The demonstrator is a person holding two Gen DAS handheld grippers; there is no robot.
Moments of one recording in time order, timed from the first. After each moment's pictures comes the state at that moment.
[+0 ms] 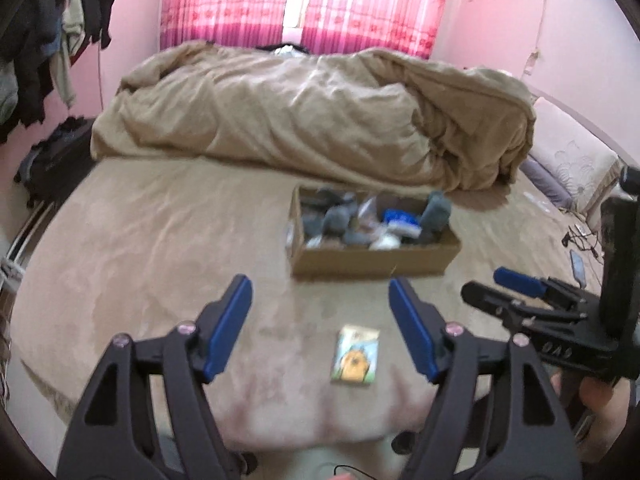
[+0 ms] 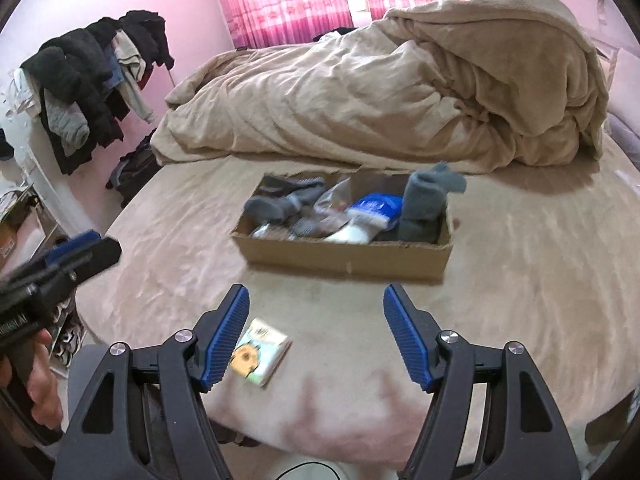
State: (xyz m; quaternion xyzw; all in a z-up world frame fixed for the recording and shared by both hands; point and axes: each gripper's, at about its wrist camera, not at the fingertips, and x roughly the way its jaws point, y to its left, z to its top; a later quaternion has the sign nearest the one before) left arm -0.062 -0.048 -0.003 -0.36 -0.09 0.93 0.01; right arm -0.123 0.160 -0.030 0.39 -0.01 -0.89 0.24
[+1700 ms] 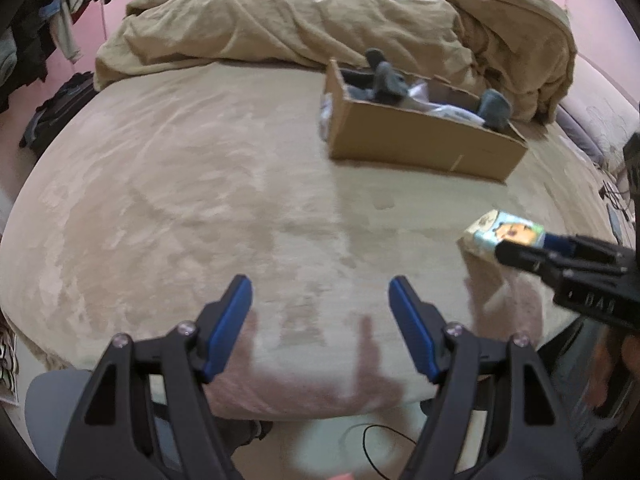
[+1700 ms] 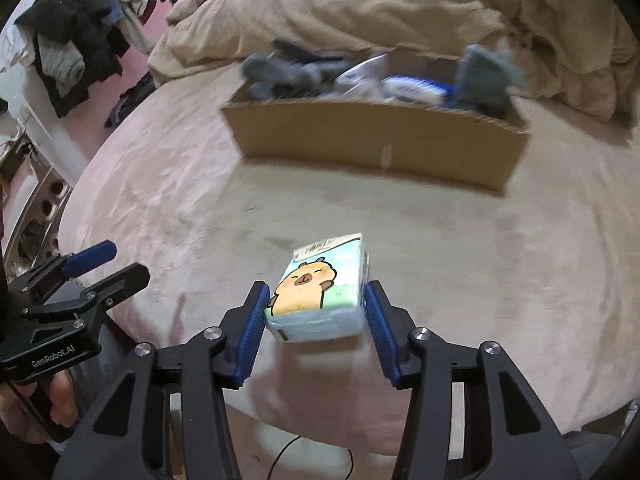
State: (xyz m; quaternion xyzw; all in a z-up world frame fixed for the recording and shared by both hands) left arm -0.071 -0.047 -0.122 -0.46 -0.07 0.89 -0.01; right arm -0.125 0.135 -0.127 0.48 0.04 -0.84 0.25
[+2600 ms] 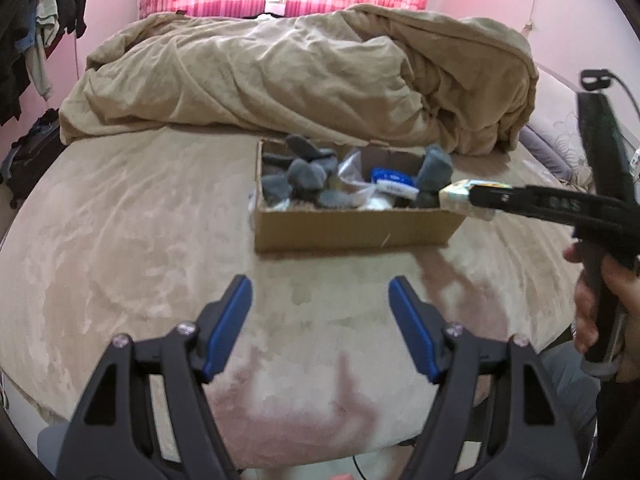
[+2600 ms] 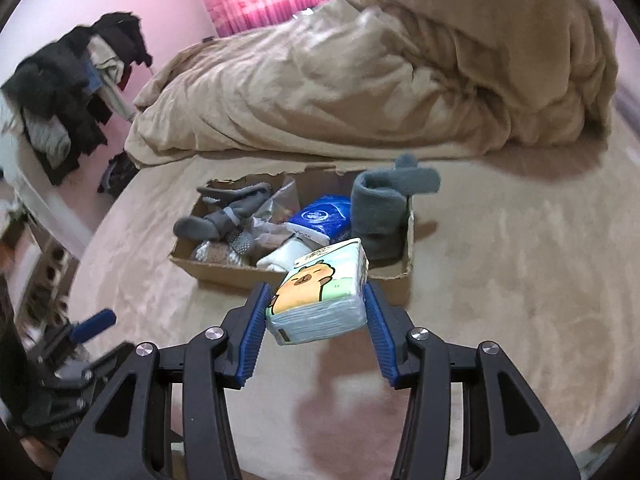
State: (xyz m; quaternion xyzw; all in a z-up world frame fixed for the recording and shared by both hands) left arm -0.112 -0.009 -0.058 -0.40 -0.07 0.91 0.05; right arm -0.213 0.204 -0.057 0.44 -0.04 -0.87 0.23
